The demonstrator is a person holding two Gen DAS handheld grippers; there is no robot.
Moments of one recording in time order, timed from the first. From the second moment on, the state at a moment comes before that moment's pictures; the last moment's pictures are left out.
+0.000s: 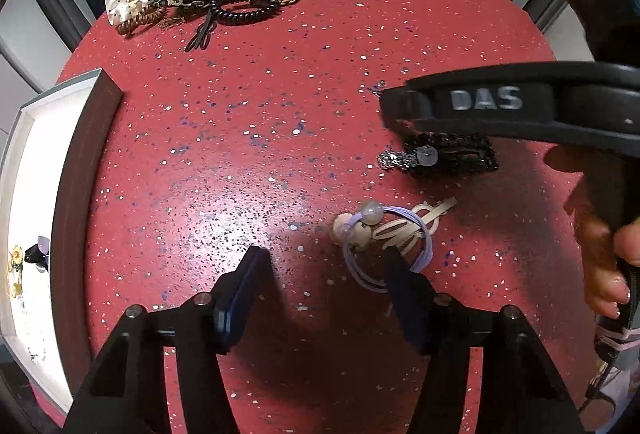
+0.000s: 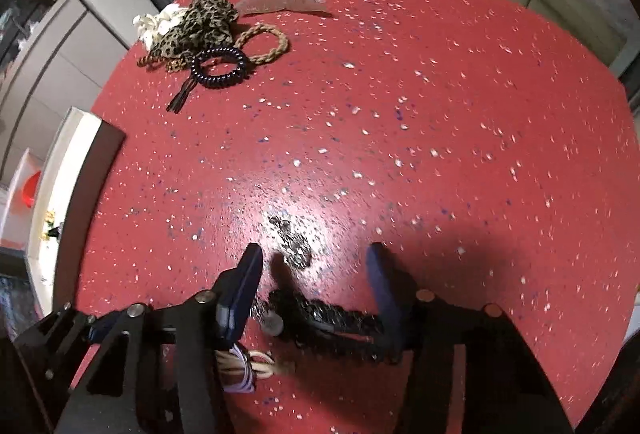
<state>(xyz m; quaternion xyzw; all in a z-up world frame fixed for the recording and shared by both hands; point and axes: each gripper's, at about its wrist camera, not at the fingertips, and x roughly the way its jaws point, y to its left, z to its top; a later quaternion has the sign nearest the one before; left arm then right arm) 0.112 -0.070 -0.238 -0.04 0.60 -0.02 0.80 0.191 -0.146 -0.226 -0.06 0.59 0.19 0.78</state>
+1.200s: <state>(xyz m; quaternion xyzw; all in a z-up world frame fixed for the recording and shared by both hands) 0.095 -0.040 -0.175 -0.09 0.58 -0.10 0.80 0.095 -0.205 -0.181 0.08 0.61 0.12 0.78</state>
